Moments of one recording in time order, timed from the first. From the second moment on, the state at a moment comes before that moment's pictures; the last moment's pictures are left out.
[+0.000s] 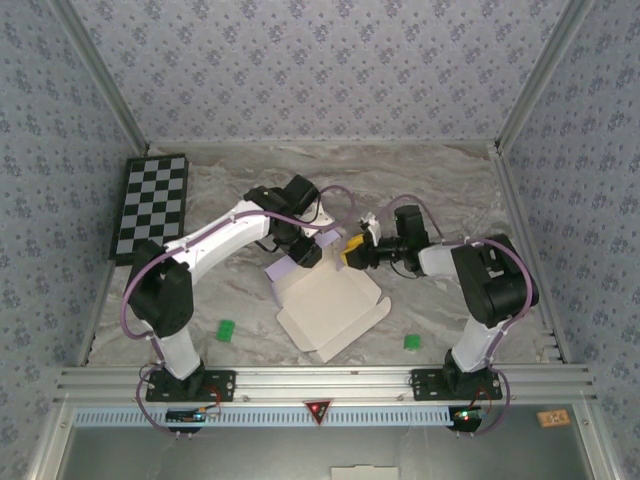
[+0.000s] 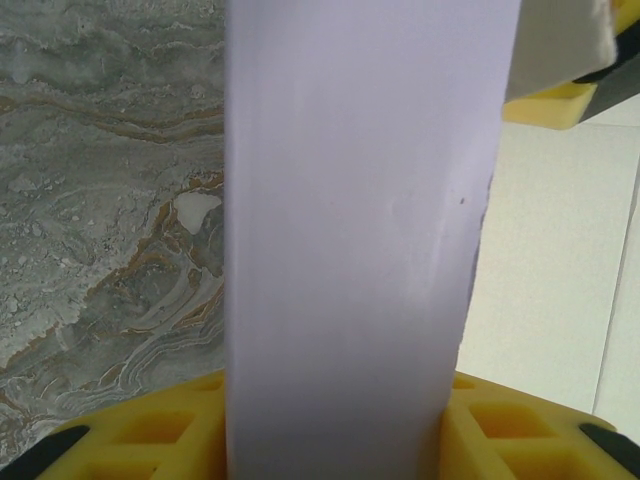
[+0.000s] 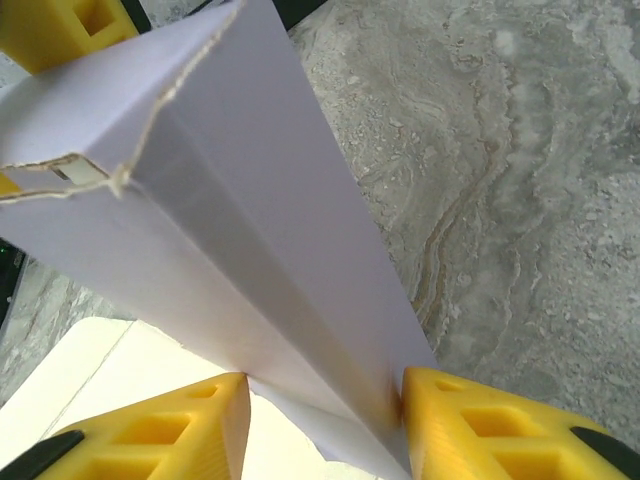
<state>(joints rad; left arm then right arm) -0.72 1.76 1.48 -0.99 0.17 0.12 0.33 1.75 0.71 0.40 -0.94 -0.12</state>
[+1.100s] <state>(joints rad) -0.71 1.74 1.46 -1.00 0.14 0.11 0.41 1.82 0.76 0.53 -0.79 -0.08</state>
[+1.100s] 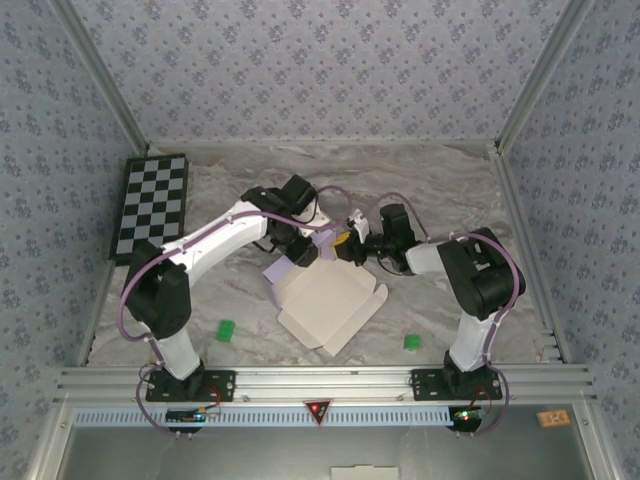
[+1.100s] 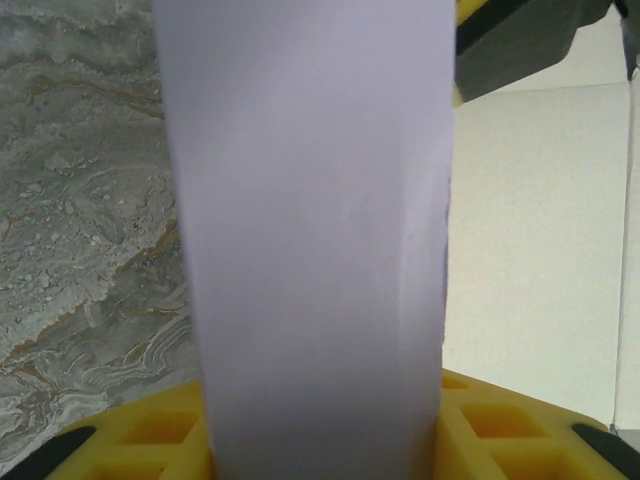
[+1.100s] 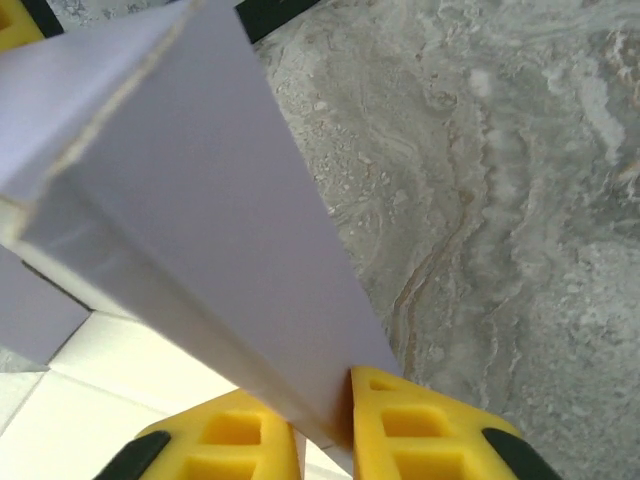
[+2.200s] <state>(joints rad) -0.42 1.43 1.29 -0.69 0.46 -0.26 0.57 1.69 0.74 0.39 -0.26 -0.18</state>
